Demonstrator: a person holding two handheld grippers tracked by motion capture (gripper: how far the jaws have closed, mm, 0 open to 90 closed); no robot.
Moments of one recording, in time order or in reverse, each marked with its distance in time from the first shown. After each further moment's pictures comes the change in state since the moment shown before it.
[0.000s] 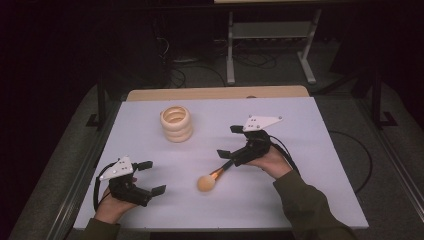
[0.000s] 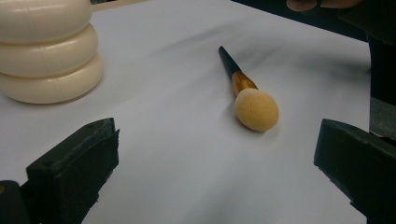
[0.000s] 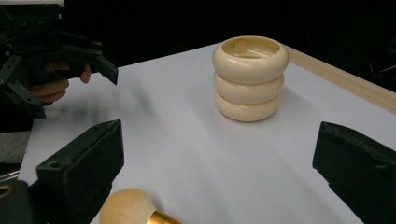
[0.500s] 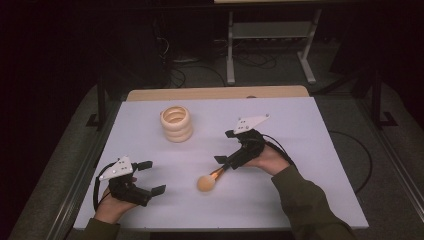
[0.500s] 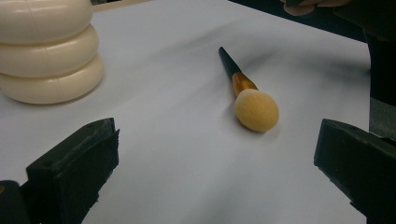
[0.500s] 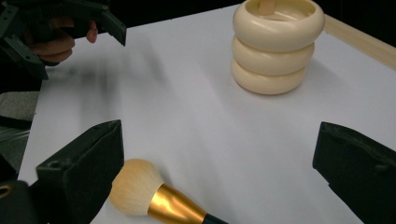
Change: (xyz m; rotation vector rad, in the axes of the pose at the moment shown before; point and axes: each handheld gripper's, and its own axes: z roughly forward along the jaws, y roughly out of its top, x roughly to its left) left arm 0.000 0.000 -0.001 0.003 0.000 0.000; right arm 0.000 0.001 0.016 0.149 0.058 -0.037
